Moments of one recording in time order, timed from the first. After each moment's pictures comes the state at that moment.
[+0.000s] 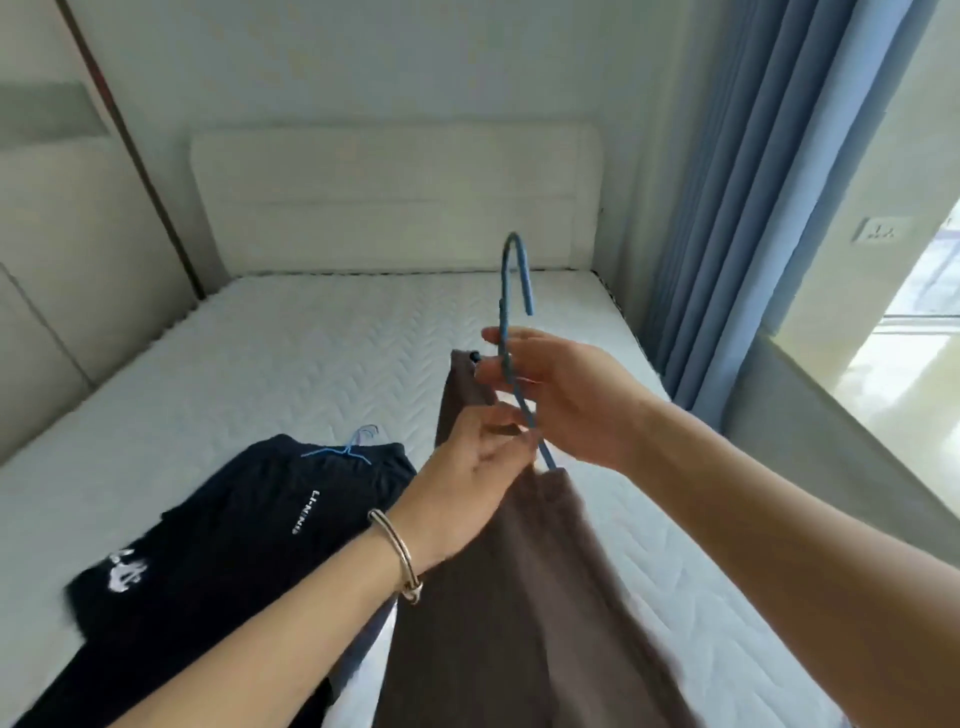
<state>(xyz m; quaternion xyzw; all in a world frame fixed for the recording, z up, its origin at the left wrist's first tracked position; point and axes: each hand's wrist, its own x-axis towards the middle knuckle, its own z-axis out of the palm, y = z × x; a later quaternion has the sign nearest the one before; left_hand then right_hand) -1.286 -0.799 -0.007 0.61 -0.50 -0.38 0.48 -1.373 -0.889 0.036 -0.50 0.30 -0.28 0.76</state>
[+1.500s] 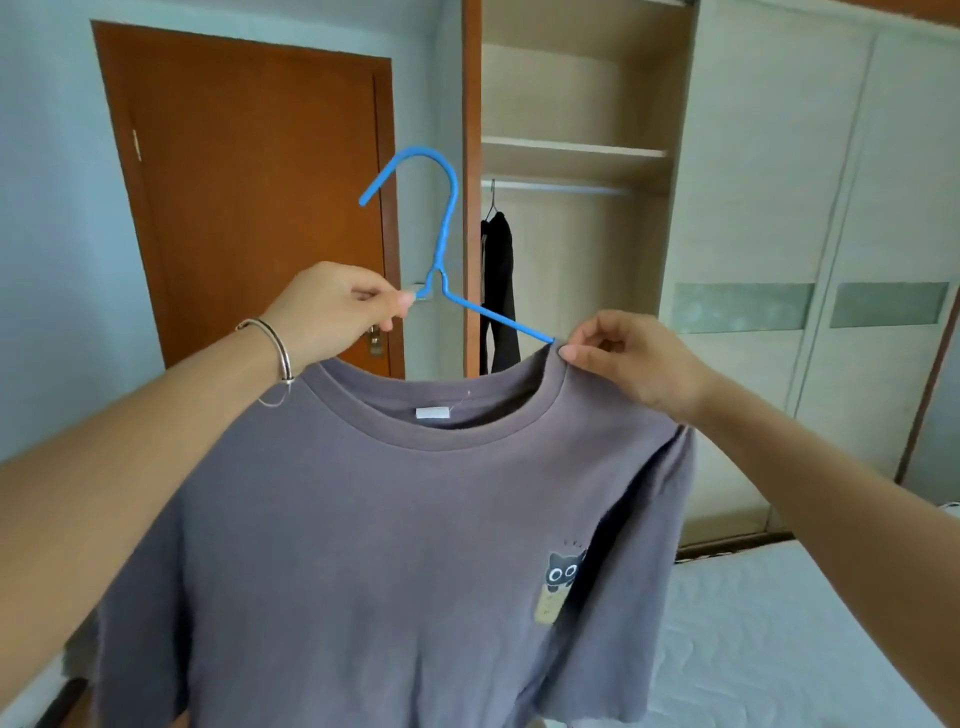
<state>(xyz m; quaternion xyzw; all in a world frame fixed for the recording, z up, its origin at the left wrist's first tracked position) -0.871 0.029 0.245 0.90 -0.09 0.31 0.29 -0.830 -0.231 0.212 -0.84 -0.28 -0.17 0.43</state>
